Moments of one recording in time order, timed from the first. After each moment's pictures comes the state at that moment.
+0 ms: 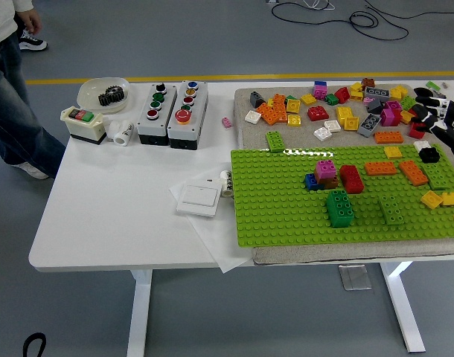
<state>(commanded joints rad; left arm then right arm) -0.22 0.13 -0.66 -0.27 2.05 -0.31 0.12 0.31 -0.59 1.17 1.45 -0.95 -0.22 0.01</state>
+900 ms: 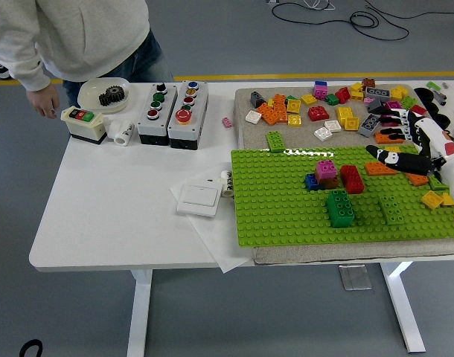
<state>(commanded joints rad) -0.20 0.13 -0.70 -0.26 2.10 -0.32 0.12 0.40 -0.59 0.99 1.36 -1.18 -0.20 0.11</state>
